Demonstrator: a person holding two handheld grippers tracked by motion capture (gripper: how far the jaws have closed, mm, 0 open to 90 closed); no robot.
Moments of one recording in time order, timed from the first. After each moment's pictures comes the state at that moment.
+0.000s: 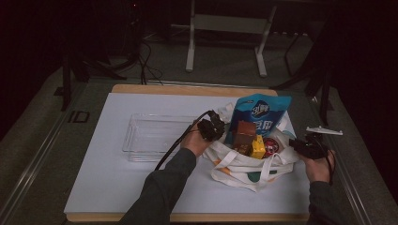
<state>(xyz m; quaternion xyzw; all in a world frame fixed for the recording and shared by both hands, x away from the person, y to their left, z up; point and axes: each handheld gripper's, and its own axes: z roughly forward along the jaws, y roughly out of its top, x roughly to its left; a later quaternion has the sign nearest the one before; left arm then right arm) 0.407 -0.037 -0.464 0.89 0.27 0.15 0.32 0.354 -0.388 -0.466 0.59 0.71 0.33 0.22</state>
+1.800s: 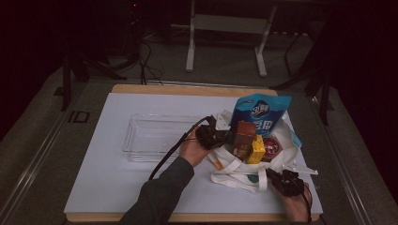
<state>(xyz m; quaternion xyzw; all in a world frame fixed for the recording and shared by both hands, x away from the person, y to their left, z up) 0.362 -0.029 -0.441 0.87 0.23 0.17 0.39 0.263 -0.322 -0.528 0.52 0.74 0.38 0.18</state>
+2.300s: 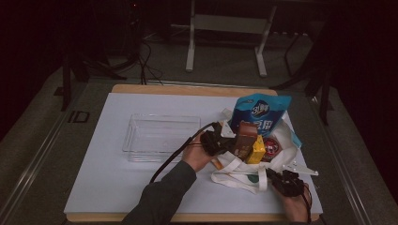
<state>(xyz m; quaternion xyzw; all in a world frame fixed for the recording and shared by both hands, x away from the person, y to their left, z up) 0.352 -0.047 -0.454 0.90 0.21 0.14 0.37 0.262 -0.323 -0.530 0.52 0.74 0.39 0.19</state>
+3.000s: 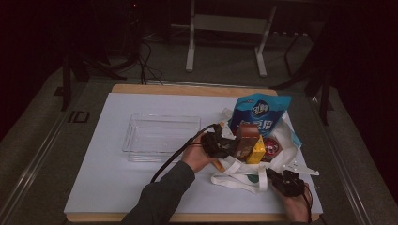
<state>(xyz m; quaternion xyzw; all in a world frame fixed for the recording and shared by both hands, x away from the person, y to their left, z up) 0.355 -0.044 -0.456 0.91 0.19 0.12 0.36 0.262 -0.325 -0.530 0.51 0.74 0.39 0.18</state>
